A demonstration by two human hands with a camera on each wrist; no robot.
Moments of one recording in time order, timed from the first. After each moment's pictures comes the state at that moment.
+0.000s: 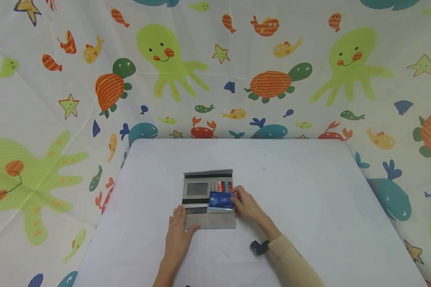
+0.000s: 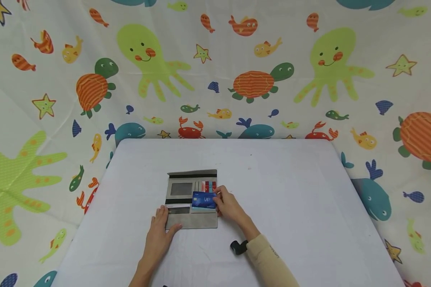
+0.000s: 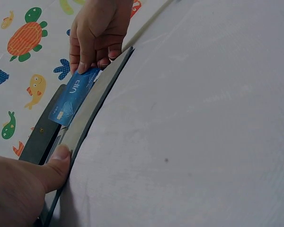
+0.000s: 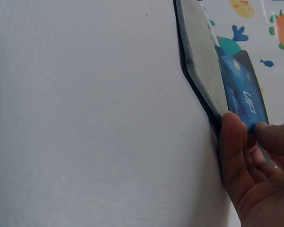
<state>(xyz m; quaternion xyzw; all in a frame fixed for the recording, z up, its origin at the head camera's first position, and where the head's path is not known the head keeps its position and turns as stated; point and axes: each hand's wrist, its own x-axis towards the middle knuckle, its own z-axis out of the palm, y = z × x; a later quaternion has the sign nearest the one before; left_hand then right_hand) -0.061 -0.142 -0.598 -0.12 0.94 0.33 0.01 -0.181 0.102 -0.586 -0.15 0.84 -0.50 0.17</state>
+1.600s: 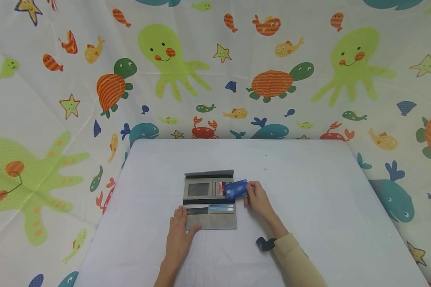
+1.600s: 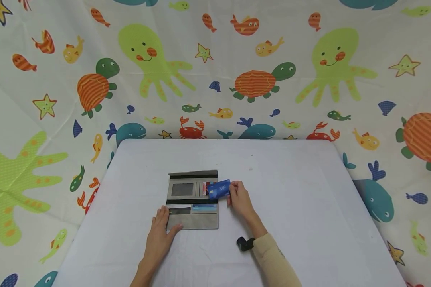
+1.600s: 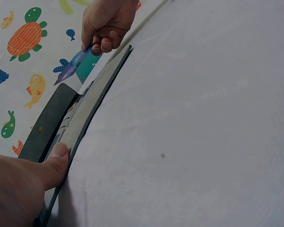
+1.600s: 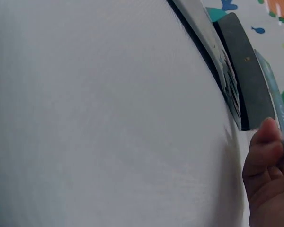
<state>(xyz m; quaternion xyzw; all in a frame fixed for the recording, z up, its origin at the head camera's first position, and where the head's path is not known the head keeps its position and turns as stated) -0.058 -0.141 -0.599 -0.11 0.94 0.33 0.00 -0.199 0.127 -0.590 -0.01 0.83 -0.56 0.10</state>
